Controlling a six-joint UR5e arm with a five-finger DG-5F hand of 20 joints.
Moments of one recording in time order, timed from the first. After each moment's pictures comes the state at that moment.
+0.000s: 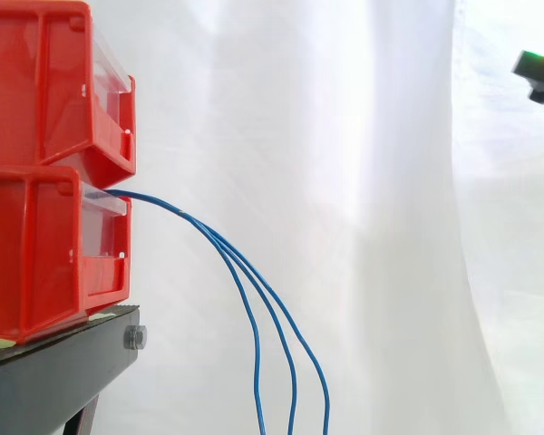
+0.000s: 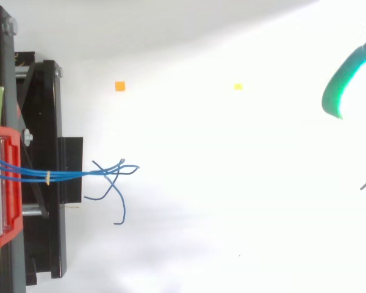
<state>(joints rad) 0.20 -1.66 -1.71 -2.95 -1.10 -0.06</state>
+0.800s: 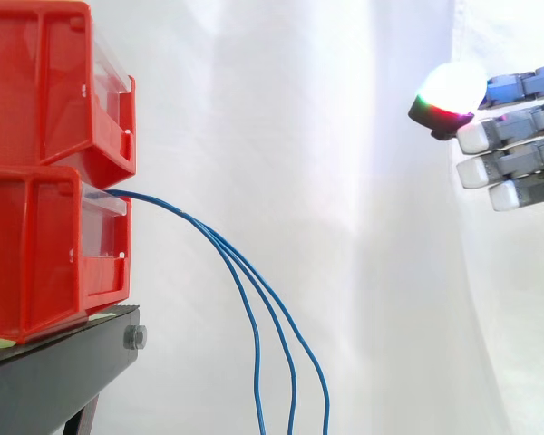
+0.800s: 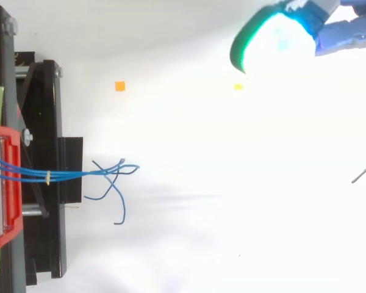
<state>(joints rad) 0.19 -1.81 -1.68 -2.69 -1.01 -0.18</state>
